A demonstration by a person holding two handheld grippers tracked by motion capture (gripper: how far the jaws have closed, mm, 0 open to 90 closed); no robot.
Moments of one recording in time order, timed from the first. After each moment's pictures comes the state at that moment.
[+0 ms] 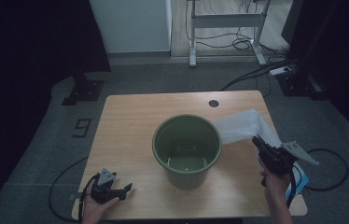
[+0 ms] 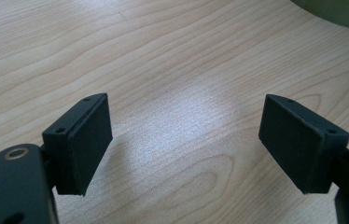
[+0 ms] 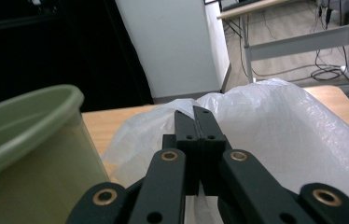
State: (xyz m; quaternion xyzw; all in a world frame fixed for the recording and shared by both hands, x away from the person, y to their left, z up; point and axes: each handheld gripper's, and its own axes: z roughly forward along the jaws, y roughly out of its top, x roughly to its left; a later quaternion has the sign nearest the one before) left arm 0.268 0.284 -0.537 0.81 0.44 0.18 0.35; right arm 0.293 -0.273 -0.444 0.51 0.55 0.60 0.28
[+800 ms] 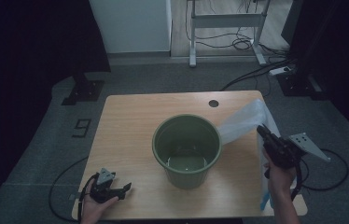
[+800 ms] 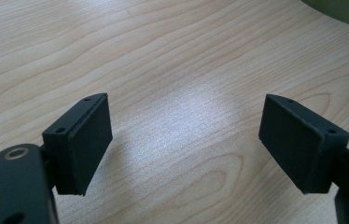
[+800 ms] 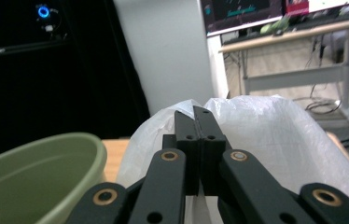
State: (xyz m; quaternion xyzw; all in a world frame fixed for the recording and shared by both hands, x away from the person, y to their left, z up) left arm 0.270 0.287 -0.539 0.81 0.45 0.18 0.34; right arm 0.287 -0.269 -0.394 0.48 0.53 0.61 0.33
